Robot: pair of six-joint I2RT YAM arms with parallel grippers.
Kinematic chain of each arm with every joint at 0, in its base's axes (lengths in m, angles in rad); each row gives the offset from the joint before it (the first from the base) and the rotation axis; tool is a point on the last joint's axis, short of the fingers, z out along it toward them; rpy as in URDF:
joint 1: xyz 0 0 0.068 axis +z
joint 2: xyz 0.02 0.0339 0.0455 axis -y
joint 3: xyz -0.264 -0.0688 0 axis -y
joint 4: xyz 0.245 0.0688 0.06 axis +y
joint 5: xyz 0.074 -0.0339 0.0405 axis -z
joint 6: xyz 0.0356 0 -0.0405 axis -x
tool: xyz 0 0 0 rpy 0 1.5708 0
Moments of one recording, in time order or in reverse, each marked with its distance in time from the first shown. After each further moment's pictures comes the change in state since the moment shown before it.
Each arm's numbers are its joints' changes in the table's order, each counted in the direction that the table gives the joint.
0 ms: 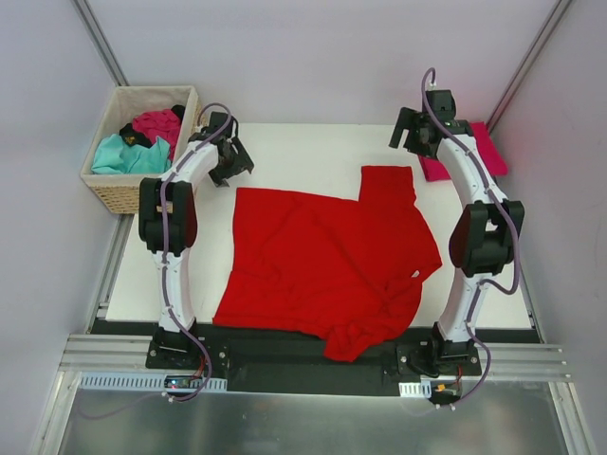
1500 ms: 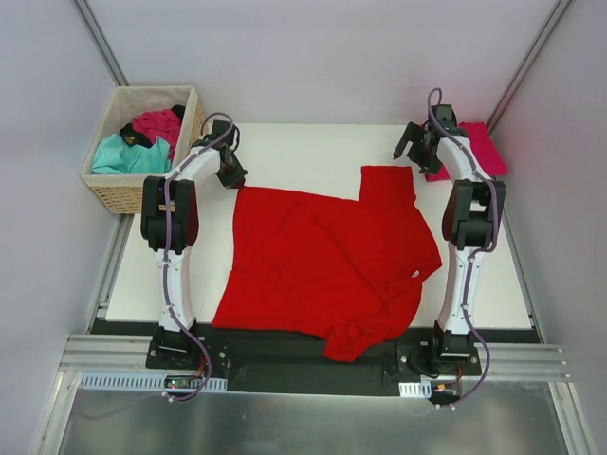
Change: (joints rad) left arm 0.000 -0.040 -0.051 -0.040 0.046 0.011; right arm -0.114 -0.361 0.186 -0.013 -0.150 -0.102
